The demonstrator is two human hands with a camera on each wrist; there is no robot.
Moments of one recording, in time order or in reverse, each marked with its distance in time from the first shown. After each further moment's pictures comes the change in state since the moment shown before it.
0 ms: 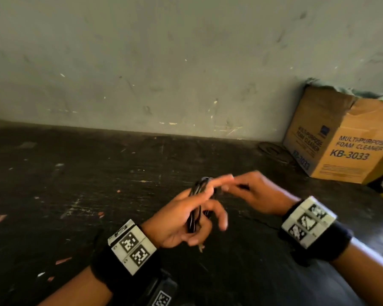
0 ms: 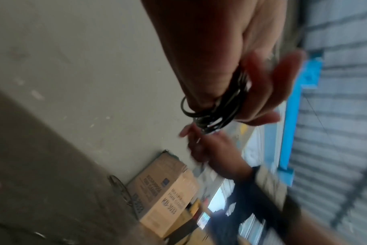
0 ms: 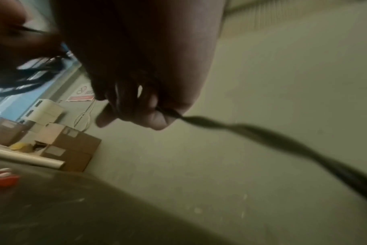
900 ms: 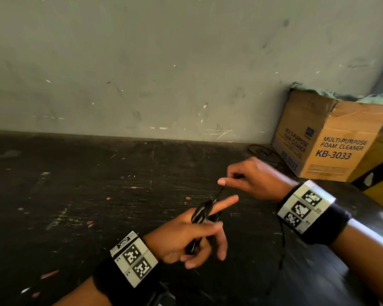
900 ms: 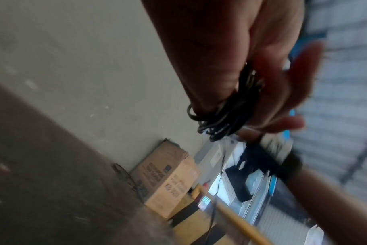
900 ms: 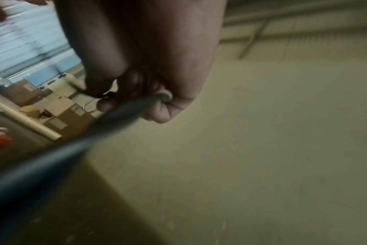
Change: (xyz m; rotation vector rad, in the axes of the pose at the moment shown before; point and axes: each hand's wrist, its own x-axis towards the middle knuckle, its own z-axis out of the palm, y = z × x) left_hand 0.008 -0.020 0.006 0.090 -0.125 -0.119; right_hand 0.004 -0.005 -0.037 -0.301 -0.012 0.058
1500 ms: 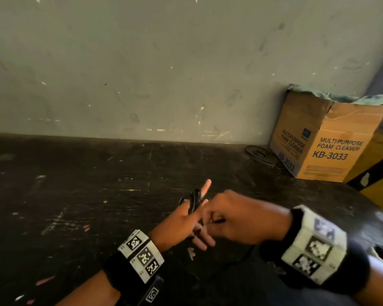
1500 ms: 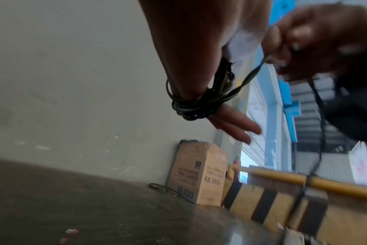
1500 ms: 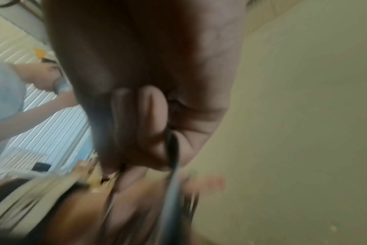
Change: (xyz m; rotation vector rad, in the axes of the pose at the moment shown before) left_hand 0.025 -0.016 -0.028 0.334 0.436 -0.042; right_hand -0.014 -0.072 0.007 0.173 -0.357 -0.071
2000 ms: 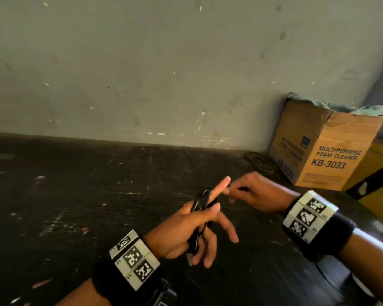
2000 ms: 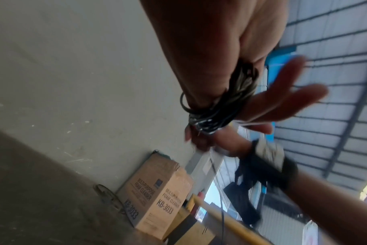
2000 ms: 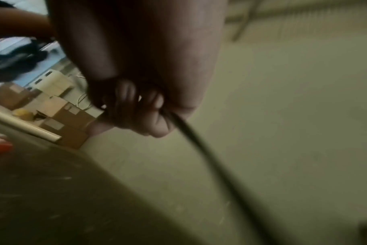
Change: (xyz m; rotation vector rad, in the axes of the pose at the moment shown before) left_hand -0.026 0.040 0.008 -0.353 -0.326 0.173; right_hand 0.001 0.080 -0.022 -0.054 0.207 0.093
